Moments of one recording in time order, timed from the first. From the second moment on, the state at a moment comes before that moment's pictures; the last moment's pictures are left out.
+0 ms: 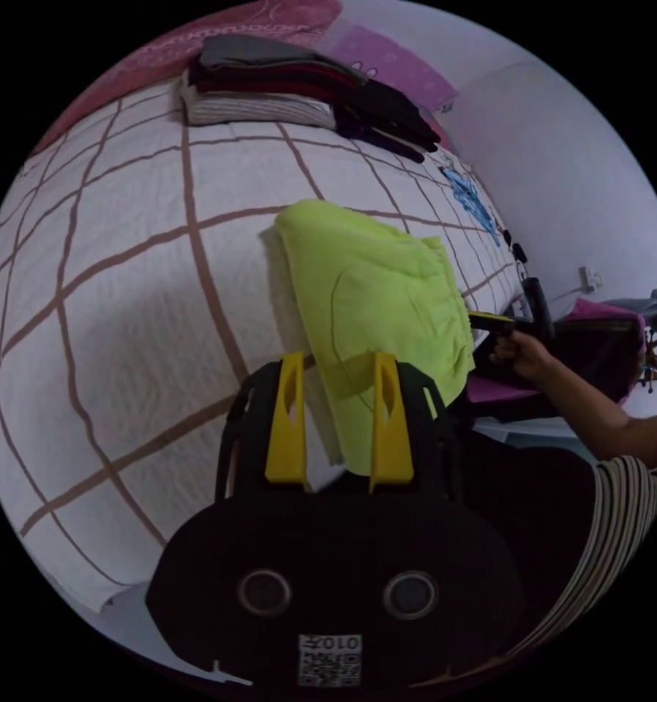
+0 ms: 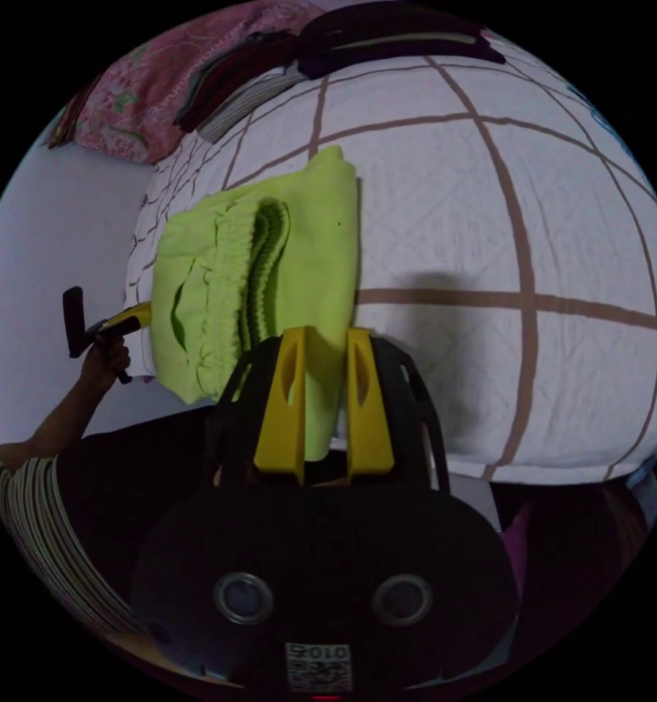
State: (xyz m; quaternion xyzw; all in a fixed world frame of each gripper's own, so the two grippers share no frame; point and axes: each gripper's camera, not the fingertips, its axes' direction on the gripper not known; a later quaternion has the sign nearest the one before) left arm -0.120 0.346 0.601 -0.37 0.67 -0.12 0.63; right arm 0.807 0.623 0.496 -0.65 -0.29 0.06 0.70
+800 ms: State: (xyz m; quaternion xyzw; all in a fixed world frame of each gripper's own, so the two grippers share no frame) left arm -0.111 0.334 0.608 -0.43 0.73 -0.15 0.51; right arm 0.787 0.558 0.476 -0.66 -0.34 0.11 0.66
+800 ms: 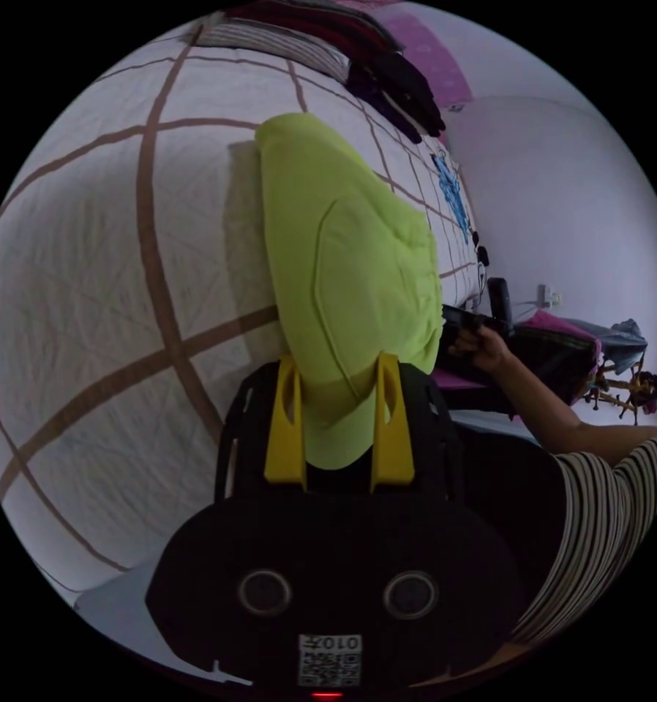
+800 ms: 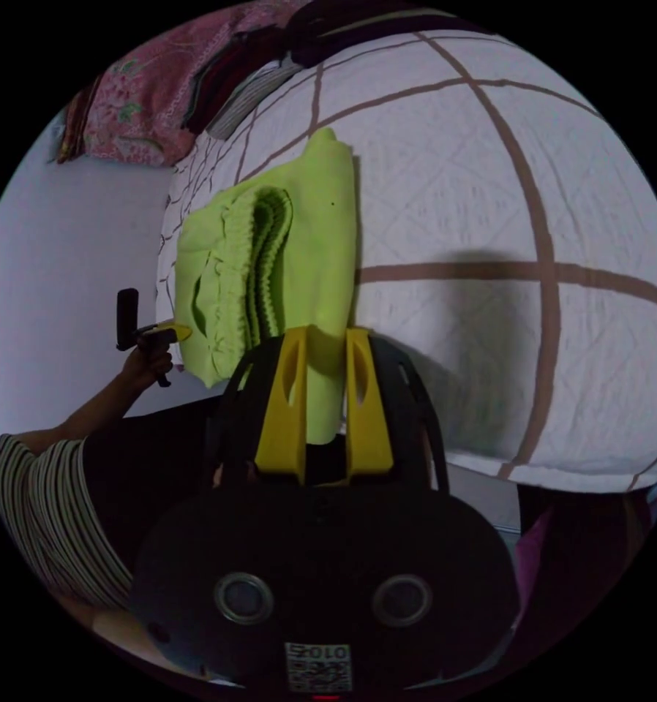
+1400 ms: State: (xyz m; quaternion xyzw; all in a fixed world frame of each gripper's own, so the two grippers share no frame) left arm -0.117 0.236 0.507 -0.40 0.68 -0.06 0.61; right arm 0.690 0.390 0.406 -0.65 -0.35 -0.04 0.67
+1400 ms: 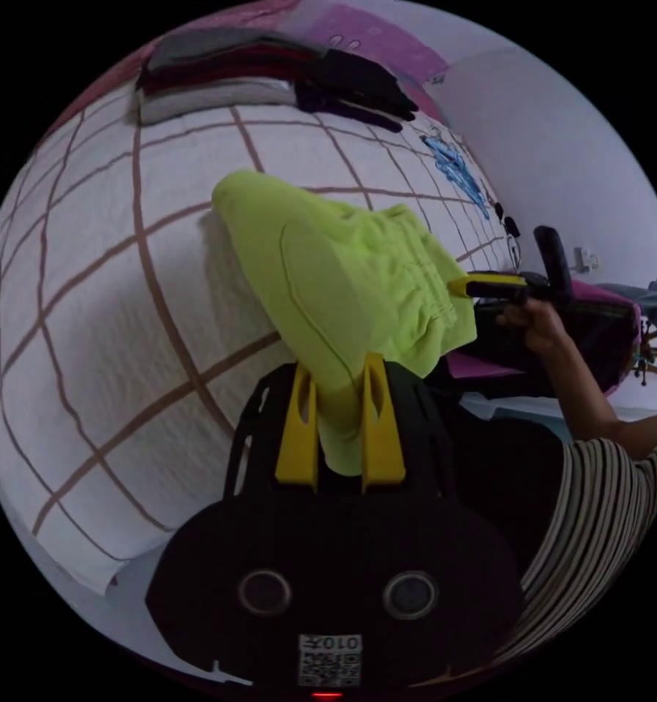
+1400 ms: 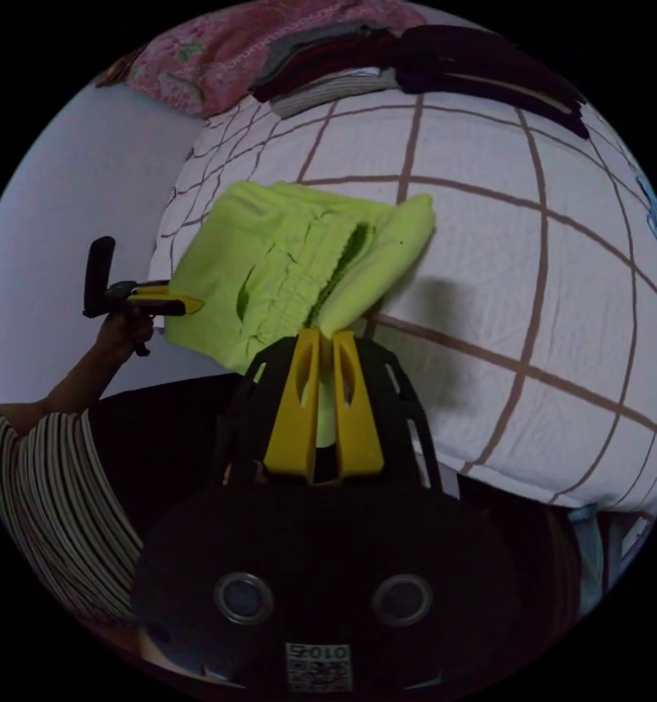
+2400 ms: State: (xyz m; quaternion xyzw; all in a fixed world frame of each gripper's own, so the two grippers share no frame) left arm -0.039 -0.044 0.455 -0.25 0.66 -0.07 0.70; right arm 0.732 0.022 0.431 -0.53 -0.40 -0.12 0.74
